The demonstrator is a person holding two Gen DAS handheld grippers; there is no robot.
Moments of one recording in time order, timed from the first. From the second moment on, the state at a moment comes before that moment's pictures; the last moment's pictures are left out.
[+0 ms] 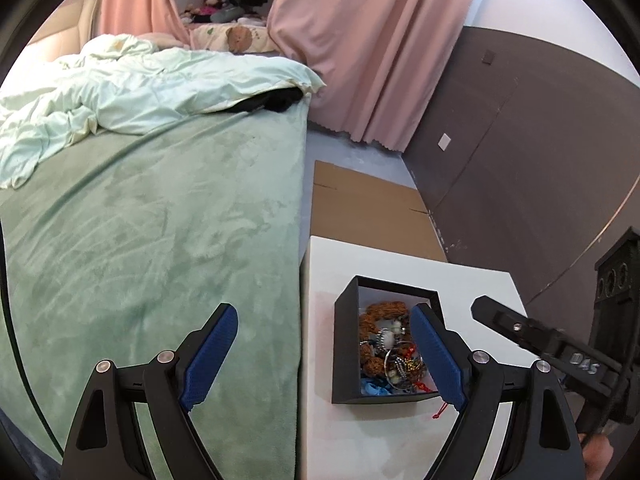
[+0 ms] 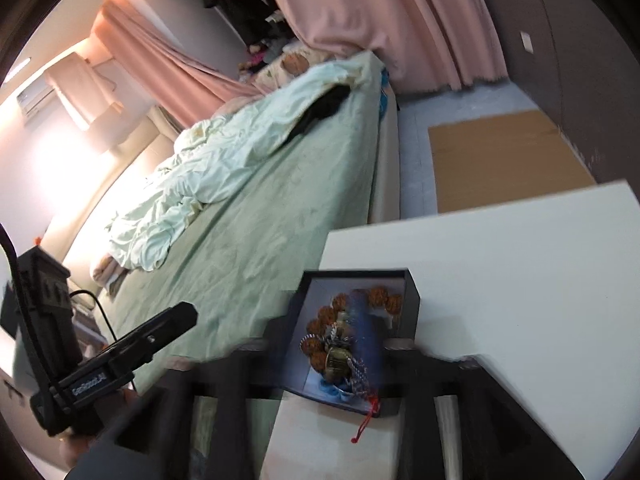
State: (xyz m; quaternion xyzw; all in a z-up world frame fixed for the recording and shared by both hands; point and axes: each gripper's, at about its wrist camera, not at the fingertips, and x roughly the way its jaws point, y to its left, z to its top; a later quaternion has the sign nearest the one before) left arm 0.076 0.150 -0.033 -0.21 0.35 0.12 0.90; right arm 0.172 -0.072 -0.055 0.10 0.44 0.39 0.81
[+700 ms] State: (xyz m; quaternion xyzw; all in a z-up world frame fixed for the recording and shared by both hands) left arm 0.065 0.112 -0.024 -0.20 0.35 0.09 0.91; right arm 0.162 -0.145 -0.041 0.10 0.42 0.32 0.84
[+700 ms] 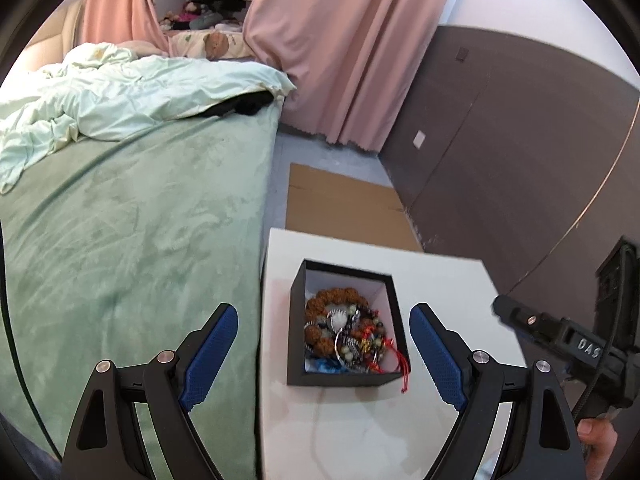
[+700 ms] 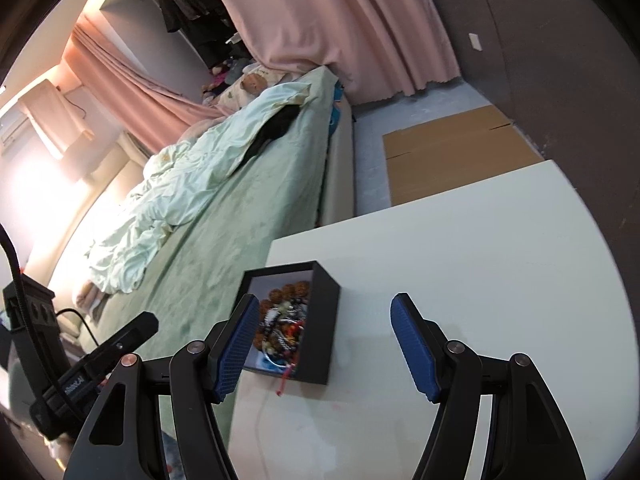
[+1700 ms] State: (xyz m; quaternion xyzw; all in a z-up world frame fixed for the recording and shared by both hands) left arm 0.017 0.029 -0.001 -0.06 0.32 0.07 0.94; right arm 0.089 -0.207 -0.016 0.02 0.40 0.29 0.87
